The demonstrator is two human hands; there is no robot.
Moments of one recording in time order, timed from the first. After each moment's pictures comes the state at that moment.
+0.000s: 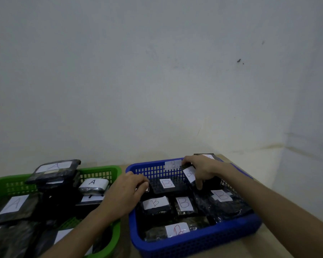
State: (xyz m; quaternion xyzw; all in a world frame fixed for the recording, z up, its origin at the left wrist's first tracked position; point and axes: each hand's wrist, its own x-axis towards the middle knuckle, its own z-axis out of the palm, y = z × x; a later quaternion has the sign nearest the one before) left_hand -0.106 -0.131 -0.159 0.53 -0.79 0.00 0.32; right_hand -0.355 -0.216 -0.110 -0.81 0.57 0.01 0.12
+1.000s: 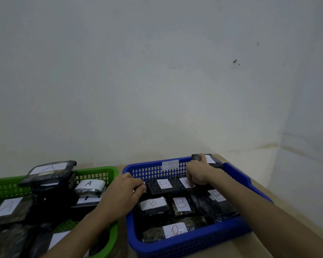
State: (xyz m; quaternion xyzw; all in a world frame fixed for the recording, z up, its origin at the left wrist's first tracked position) left_hand -0.107 -0.131 -0.161 0.54 -0.79 0.01 0.30; right_hand -0.348 -0.219 -0.132 -0.82 0.57 0.09 -0.05
